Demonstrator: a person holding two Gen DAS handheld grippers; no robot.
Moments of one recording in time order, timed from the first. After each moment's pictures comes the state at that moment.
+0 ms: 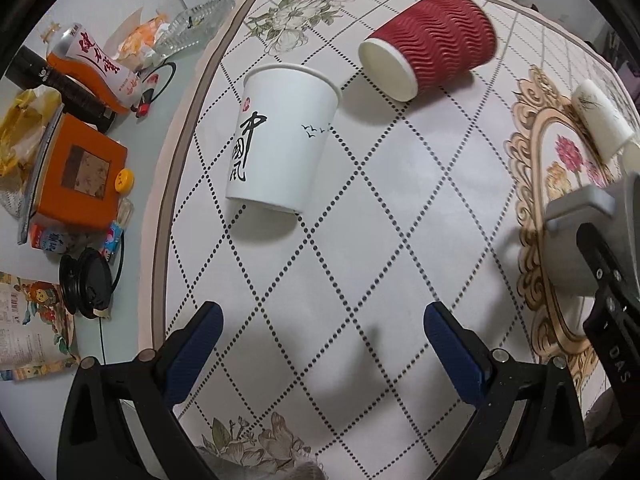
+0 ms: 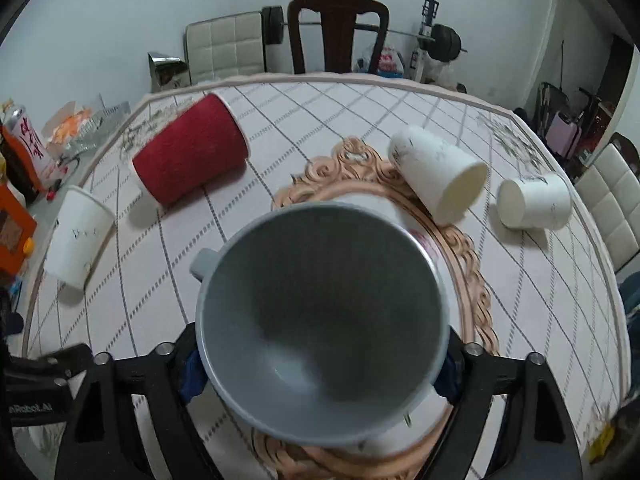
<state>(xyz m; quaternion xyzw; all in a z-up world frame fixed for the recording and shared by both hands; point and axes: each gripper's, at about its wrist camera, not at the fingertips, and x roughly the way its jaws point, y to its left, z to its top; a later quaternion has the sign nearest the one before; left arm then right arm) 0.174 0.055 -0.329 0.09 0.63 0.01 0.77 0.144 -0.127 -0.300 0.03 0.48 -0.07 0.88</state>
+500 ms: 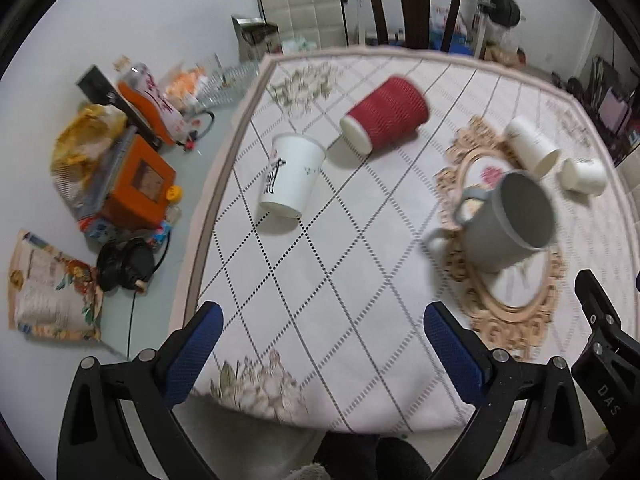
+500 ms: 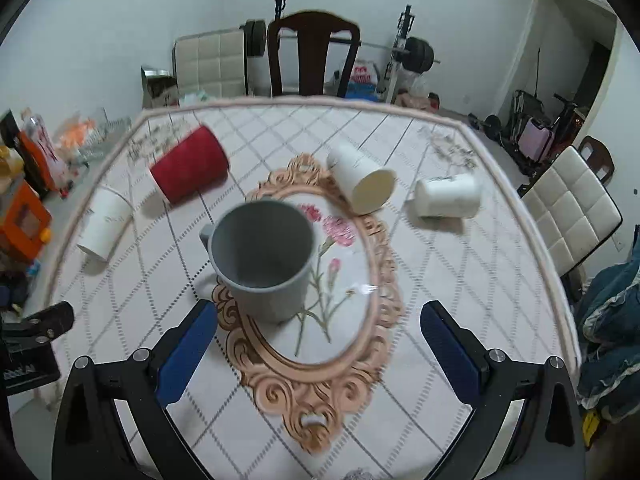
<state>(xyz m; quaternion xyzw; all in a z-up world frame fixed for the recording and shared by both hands) 0.084 0.034 -0.219 0.07 0.55 0.02 0.84 0.051 -0.151 -0.216 0.01 0.46 -0.11 0.88</state>
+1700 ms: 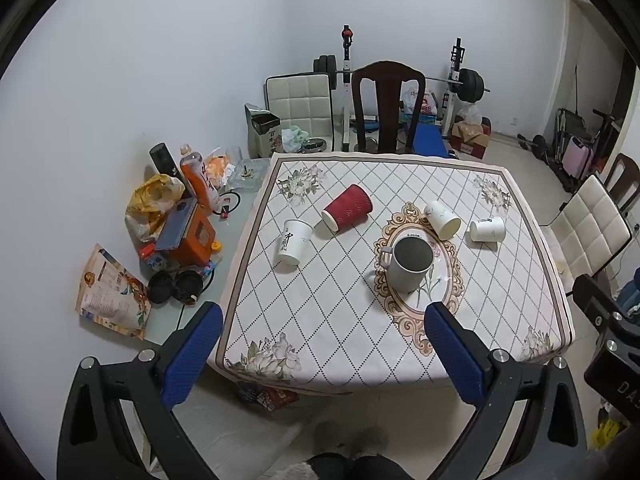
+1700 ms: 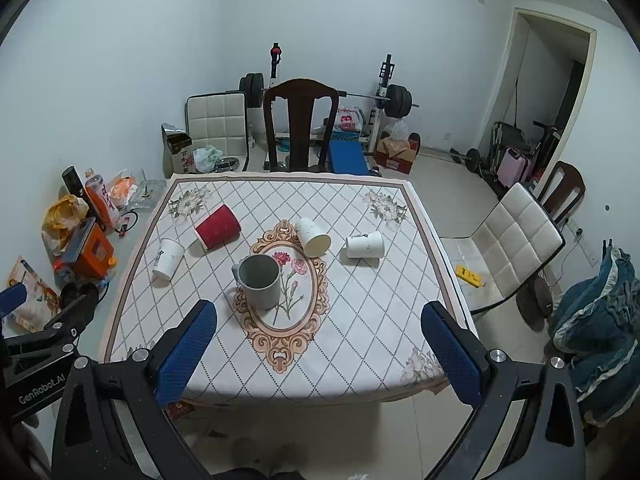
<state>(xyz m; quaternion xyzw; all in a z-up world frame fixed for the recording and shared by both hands) -0.056 0.029 -0.036 0.05 0.43 -0.01 0.90 -0.111 -0.164 0.025 0.00 0.41 -0.11 0.91</state>
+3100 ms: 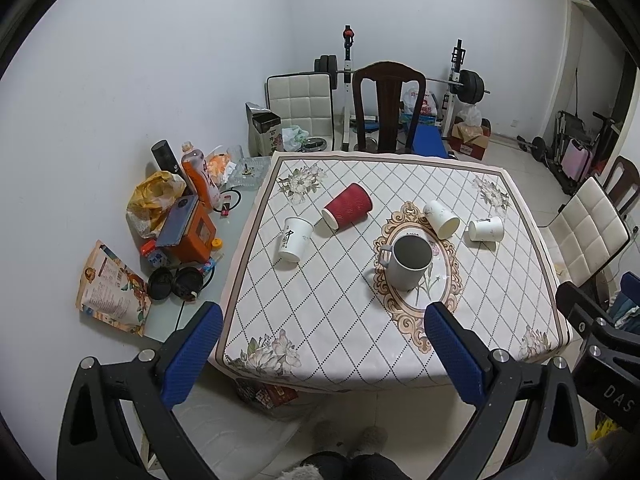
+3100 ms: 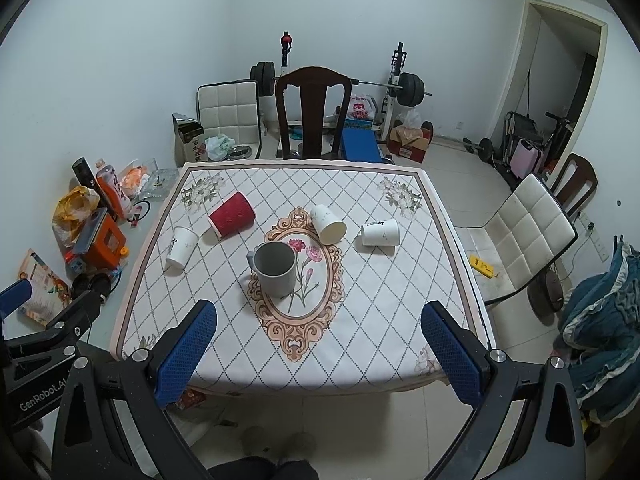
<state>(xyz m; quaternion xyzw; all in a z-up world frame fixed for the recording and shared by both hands) -0.058 0.034 -0.036 0.04 0.43 -0.02 0.90 -0.111 -0.156 0.019 0.01 0.43 -0.09 0.90</state>
